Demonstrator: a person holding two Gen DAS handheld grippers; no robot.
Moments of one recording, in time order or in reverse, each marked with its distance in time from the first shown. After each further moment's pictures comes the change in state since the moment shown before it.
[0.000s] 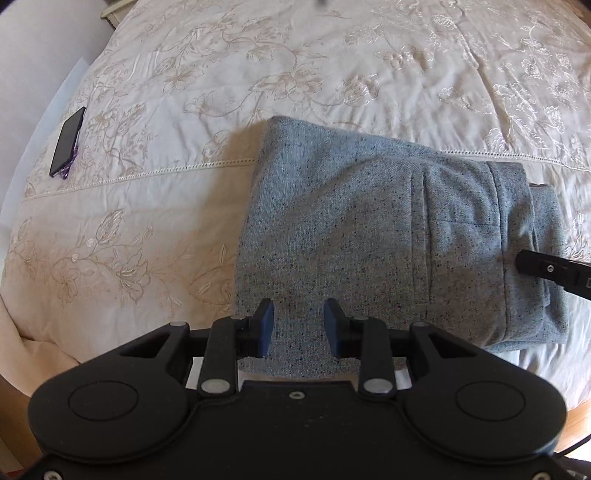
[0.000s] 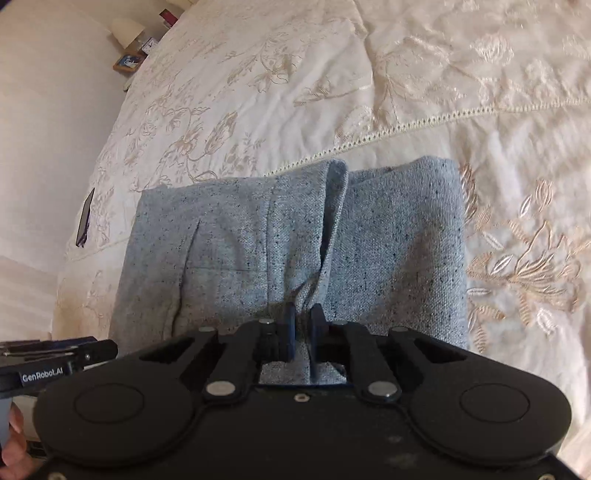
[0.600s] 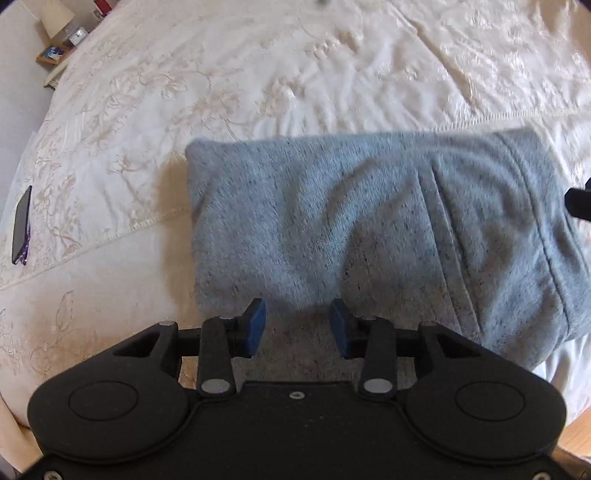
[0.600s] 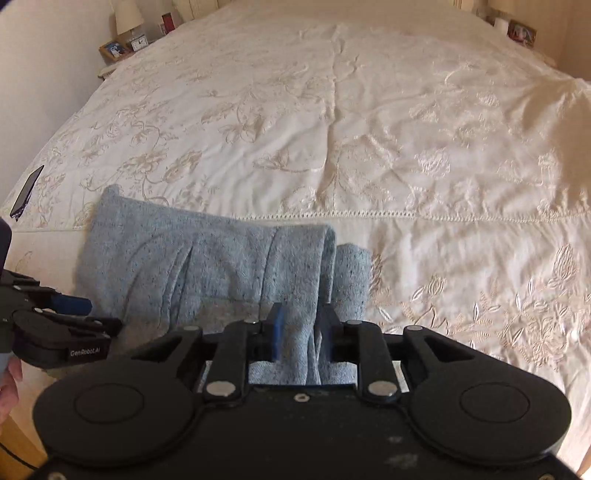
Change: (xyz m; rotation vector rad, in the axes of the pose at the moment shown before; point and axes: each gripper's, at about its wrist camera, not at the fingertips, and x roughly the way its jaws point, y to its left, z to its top) left arm 0.041 -0.050 0.017 0.214 -0.087 -0.010; right arm -0.031 0.023 -0.009 -0.229 -0.171 -0.328
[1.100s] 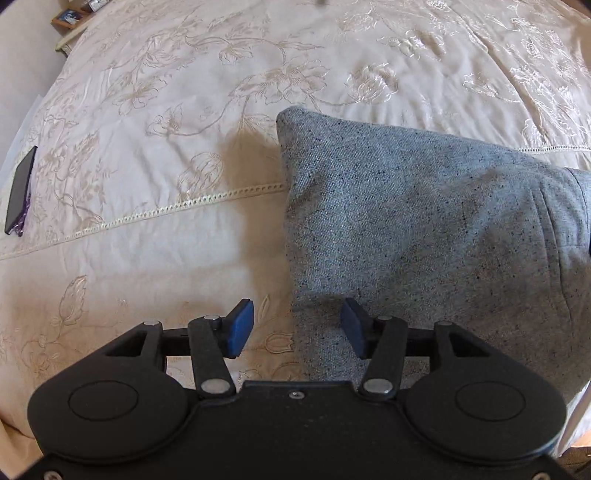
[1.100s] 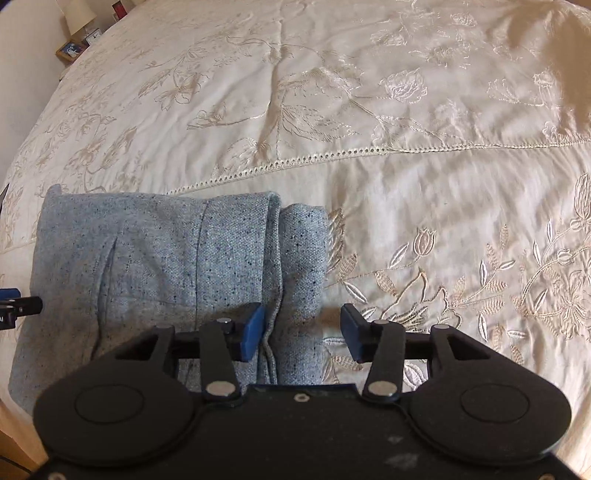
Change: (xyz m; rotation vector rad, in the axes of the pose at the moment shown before) left arm 0.047 0.081 -0.005 -0.080 0.054 -0.064; right arm 0.072 -0.060 -0.008 0.190 0.189 0.023
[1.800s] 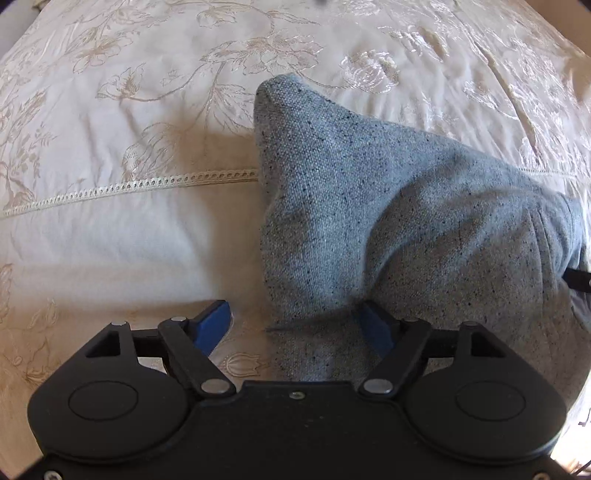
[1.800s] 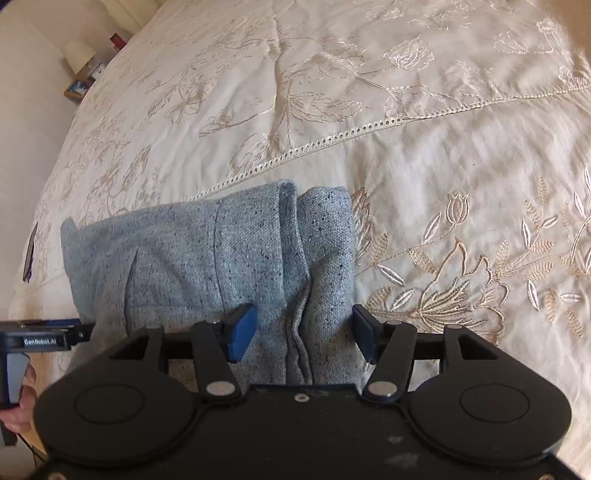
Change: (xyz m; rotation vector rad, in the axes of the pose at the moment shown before) left arm 0.041 0.008 0.012 -0.119 0.037 -0.192; right arm 0.014 -0.002 -0.006 0.175 0.011 0.153
